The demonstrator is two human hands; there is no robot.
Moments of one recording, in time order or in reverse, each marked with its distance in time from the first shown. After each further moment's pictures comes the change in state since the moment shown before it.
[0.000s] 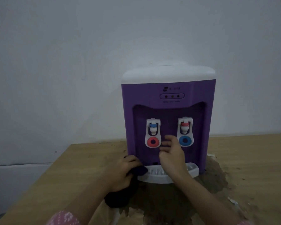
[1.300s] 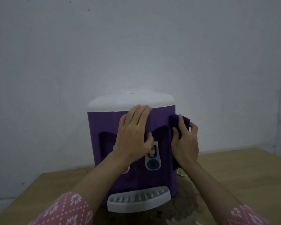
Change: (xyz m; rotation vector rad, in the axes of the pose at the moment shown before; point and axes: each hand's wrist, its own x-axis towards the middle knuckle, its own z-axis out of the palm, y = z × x) left_hand 0.125 0.141 -0.099 0.158 0.751 0.088; right_hand 0.068 -0.044 -0.119 -0.495 0.529 -0.407
